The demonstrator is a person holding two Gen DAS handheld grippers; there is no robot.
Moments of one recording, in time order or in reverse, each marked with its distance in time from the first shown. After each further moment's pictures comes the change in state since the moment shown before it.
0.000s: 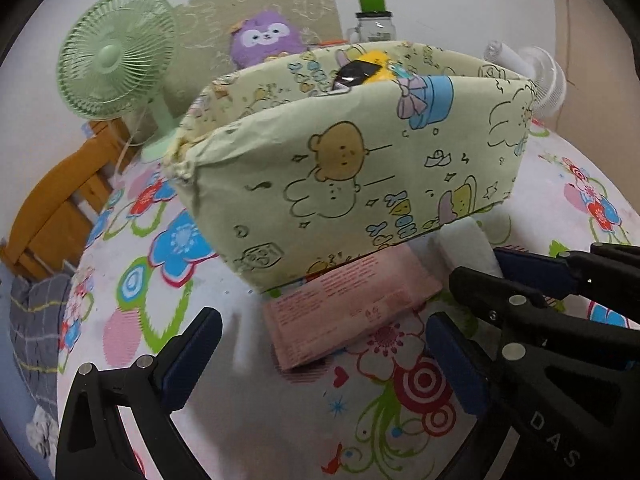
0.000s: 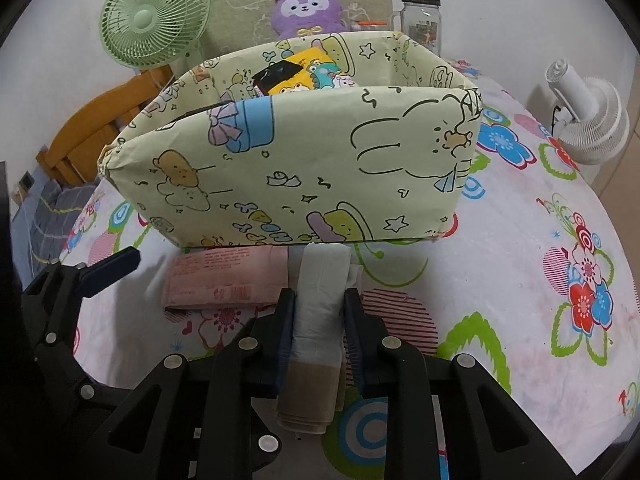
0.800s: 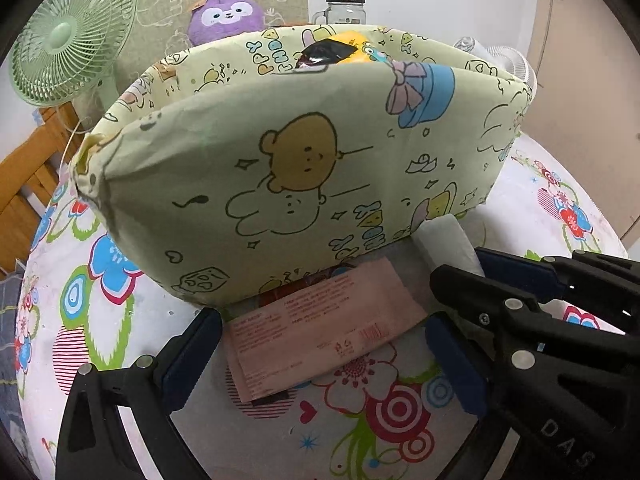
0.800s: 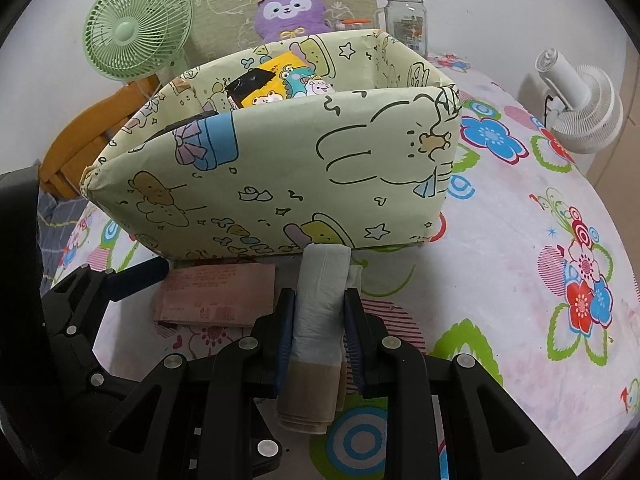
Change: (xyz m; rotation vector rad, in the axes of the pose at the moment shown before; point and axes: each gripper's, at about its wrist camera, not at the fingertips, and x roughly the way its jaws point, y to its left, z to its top) left arm 0.025 0.006 0.014 0.002 0.059 -0.199; right arm 0.005 -0.011 0.006 0.043 0.000 -0.009
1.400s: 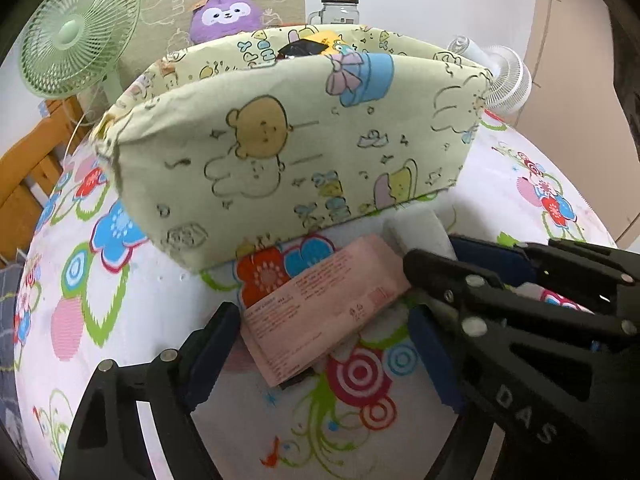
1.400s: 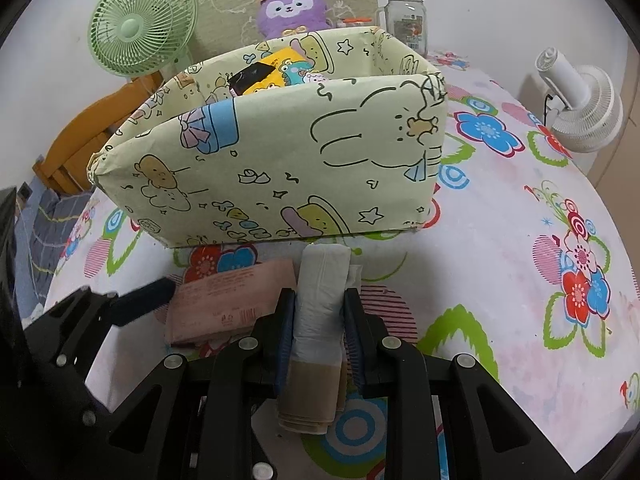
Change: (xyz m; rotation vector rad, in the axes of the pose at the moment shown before) left arm -0.013 -0.028 -0.015 -0.019 0.004 -0.003; right arm -0.006 -0.002 -0.011 -0.009 -0.001 0.007
